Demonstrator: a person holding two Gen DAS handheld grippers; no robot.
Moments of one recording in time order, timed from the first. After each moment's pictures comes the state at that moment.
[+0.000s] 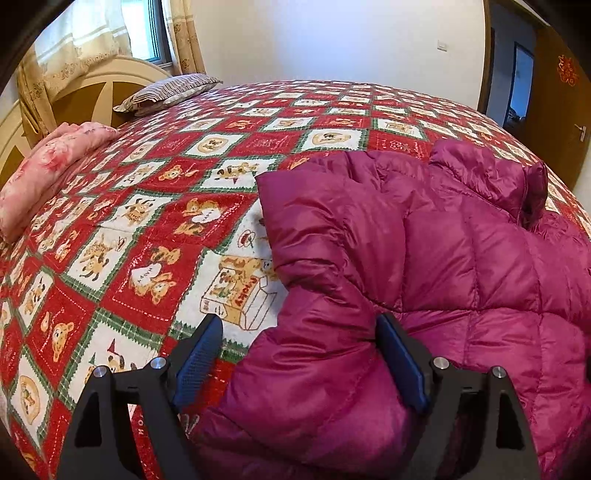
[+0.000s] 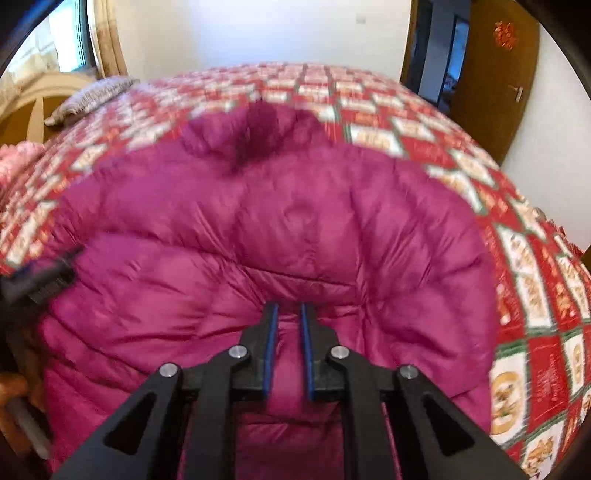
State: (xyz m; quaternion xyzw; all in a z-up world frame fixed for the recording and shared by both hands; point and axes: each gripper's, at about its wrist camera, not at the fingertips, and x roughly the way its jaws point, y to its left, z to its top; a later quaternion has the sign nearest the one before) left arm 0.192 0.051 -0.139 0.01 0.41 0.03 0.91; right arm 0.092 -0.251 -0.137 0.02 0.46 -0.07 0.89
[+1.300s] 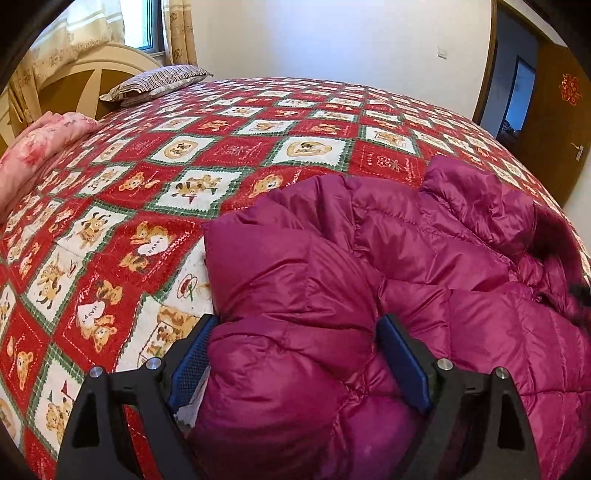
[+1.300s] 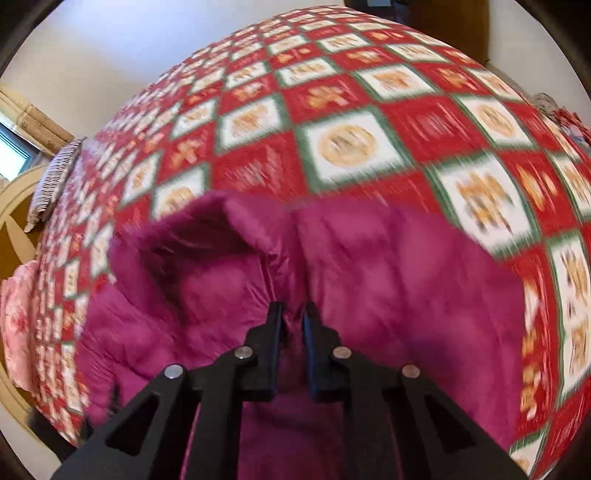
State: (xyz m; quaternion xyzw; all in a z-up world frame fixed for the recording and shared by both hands) left arm 0.240 0.030 -0.138 -0.03 0.42 0.00 0.91; right arm 0.216 -0.324 -0.123 0.24 0.52 -0.09 0.81
